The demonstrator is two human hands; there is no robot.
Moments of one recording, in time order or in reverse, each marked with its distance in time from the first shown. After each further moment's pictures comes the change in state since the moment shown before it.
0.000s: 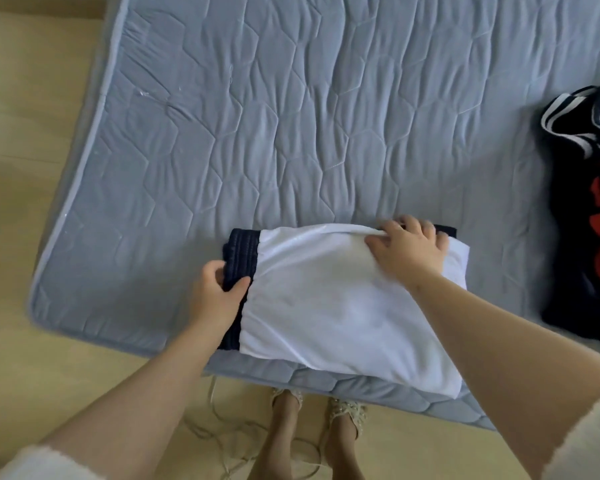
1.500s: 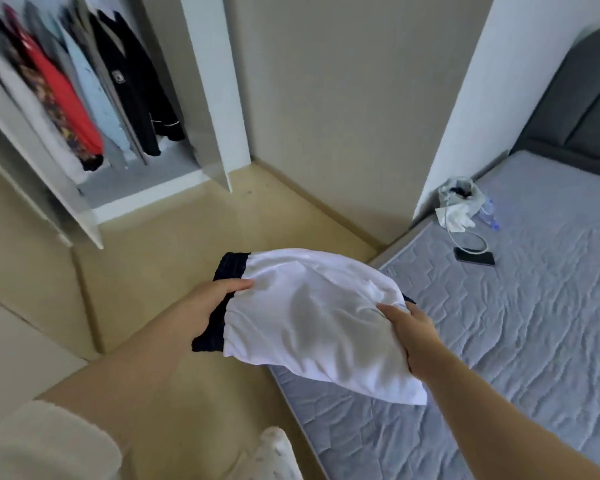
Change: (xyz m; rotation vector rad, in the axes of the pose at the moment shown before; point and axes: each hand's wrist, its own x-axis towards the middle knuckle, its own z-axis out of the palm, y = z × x) left_hand -0.264 0.044 -0.448 -0.871 0.210 -0.229; right_hand -0.285 -0.302 -0.276 1.042 -0.342 -0.386
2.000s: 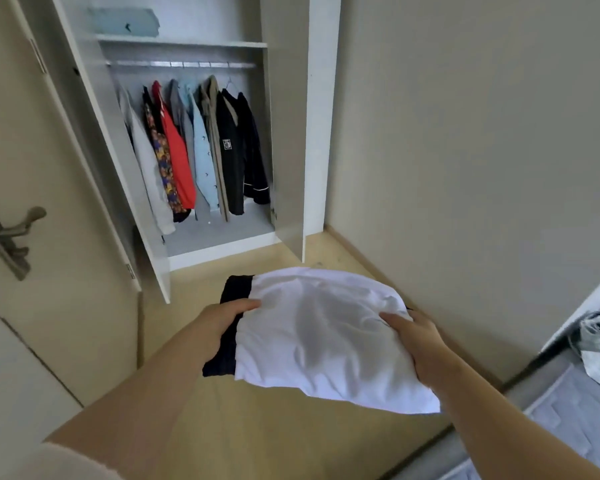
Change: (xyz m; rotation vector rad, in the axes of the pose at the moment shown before) left_hand 0.150 0.161 -0.247 -0.321 0.144 0.102; right_hand 0.134 -0.167 0.335 -0.103 -0.226 -0.159
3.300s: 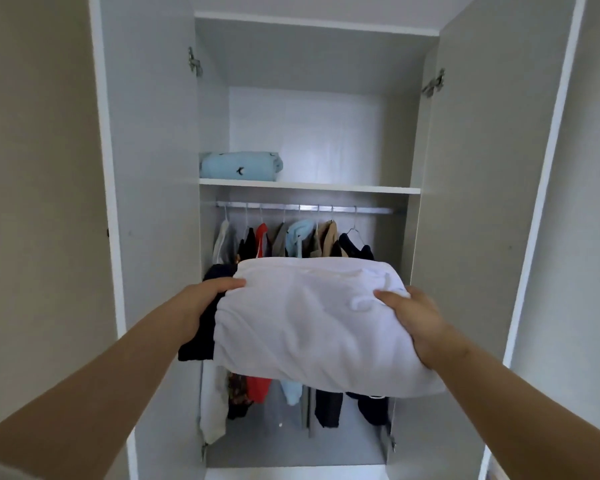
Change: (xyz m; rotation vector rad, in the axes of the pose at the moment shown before) left_hand 0.466 0.594 -0.175 -0.226 0.332 0.451; right_hand 0.597 -0.441 0.518 -0.001 -0.465 -0.477
